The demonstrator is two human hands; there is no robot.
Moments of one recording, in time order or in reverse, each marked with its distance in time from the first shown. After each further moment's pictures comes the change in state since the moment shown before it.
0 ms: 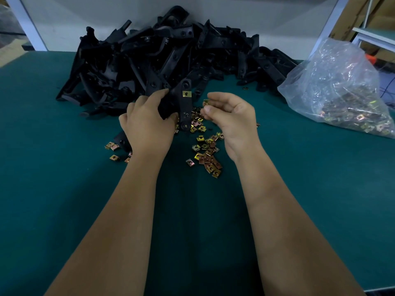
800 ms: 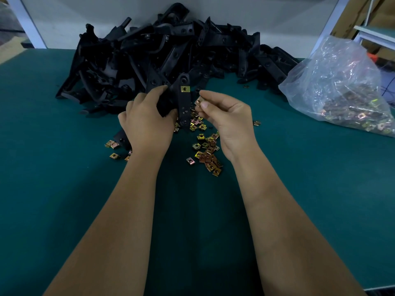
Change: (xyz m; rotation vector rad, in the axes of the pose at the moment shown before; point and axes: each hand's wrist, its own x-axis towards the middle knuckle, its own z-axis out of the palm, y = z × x) left_hand 0.001 0.000 -0.001 -0.010 0.009 -0.012; right_hand -0.003 0.003 0.007 0.089 -0.060 0.000
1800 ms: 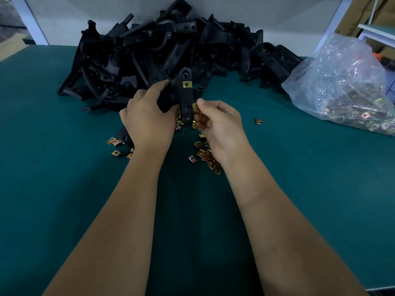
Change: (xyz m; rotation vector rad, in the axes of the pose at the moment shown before) left_hand 0.000 0.002 -0.001 -0.062 0.033 -0.035; right_hand -0.006 0.004 0.020 0.196 0.074 0.263
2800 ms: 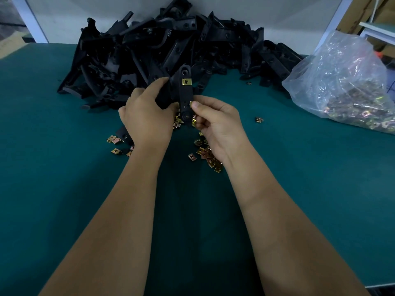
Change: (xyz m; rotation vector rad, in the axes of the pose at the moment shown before) left_hand 0.001 0.002 -0.002 -0.026 0.018 -0.017; right_hand -0.002 0.000 0.001 -0.057 -0.023 0.000
